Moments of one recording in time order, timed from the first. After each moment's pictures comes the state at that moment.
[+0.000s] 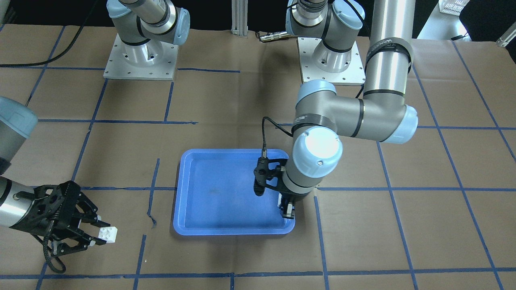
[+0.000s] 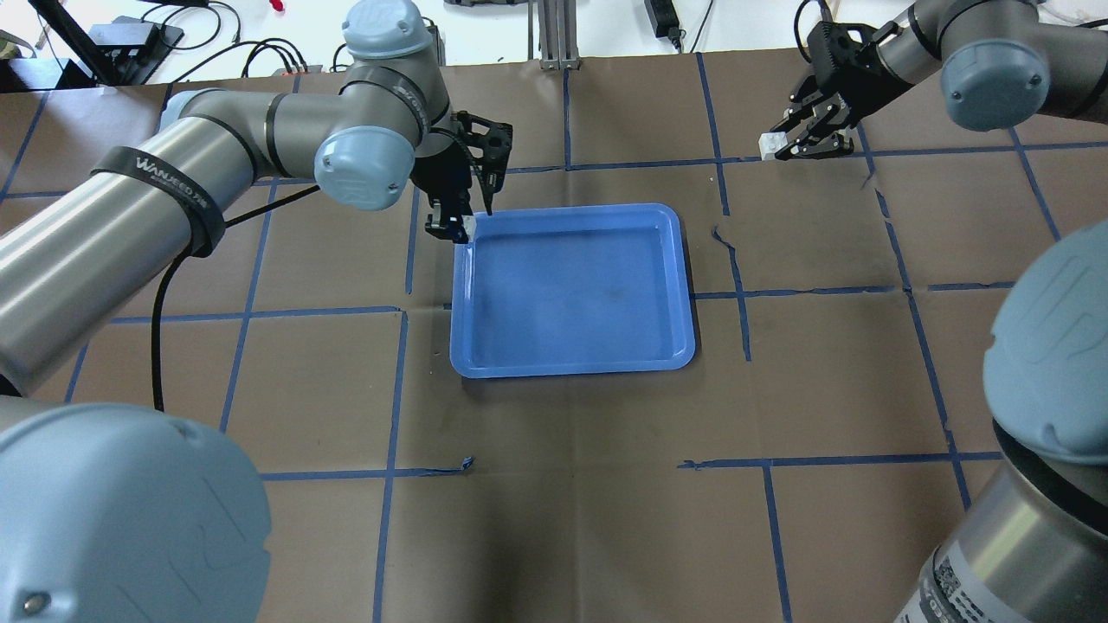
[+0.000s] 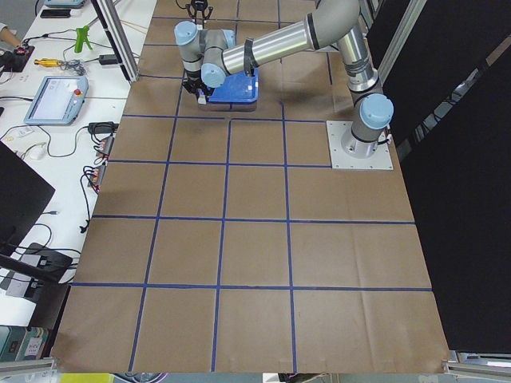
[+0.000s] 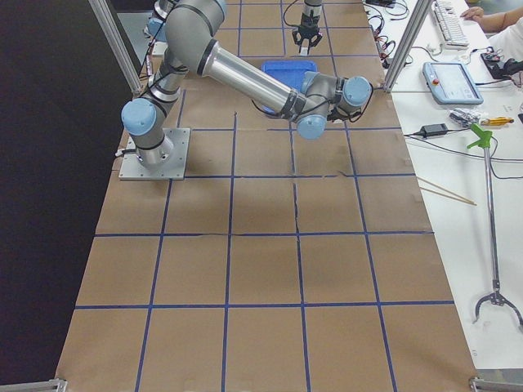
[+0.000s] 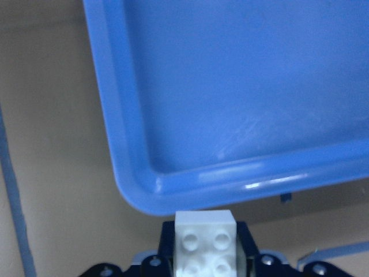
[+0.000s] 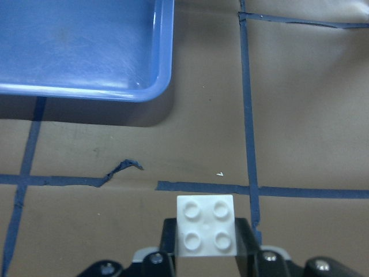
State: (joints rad) left arm -1.76 -2.10 -1.50 -1.18 1.53 1.54; right arm 1.30 -1.04 1.42 -1.87 -1.06 -1.92
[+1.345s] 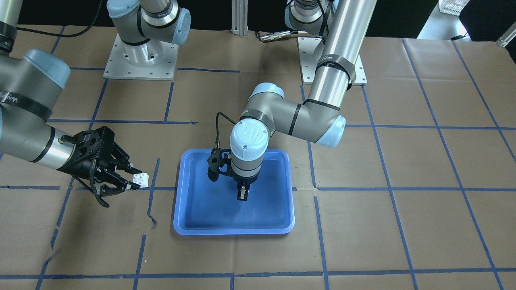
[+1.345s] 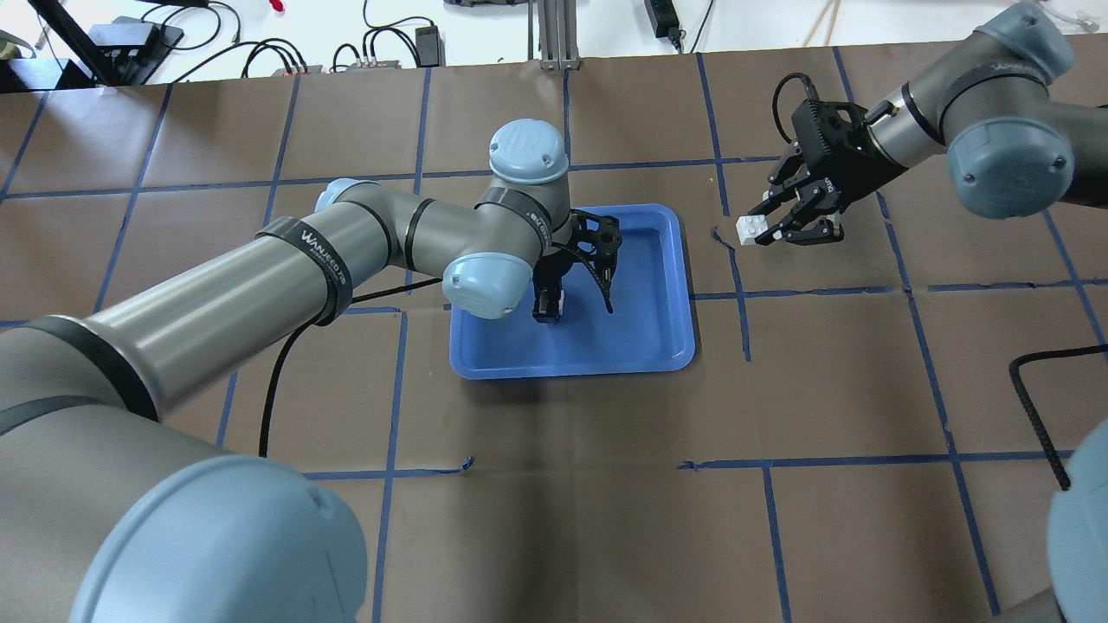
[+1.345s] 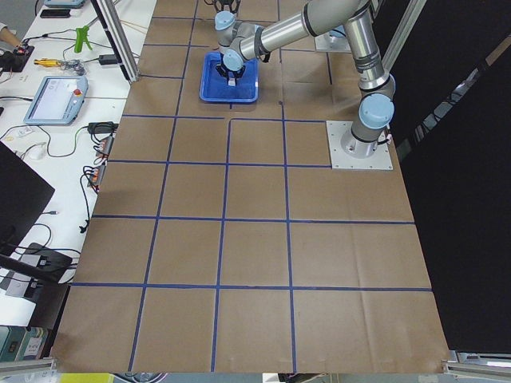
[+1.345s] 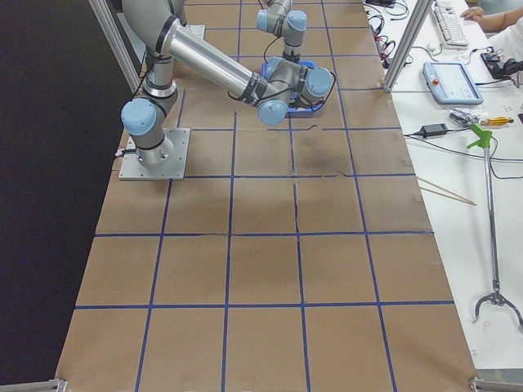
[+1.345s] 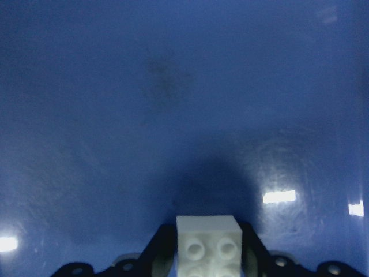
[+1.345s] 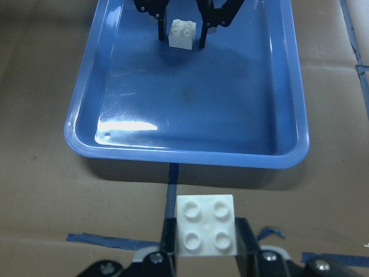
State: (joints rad) left arm -1.92 -2.16 -1.63 -0.96 1.53 1.32; right arm 1.31 -1.25 1.75 -1.88 -1.03 -1.97
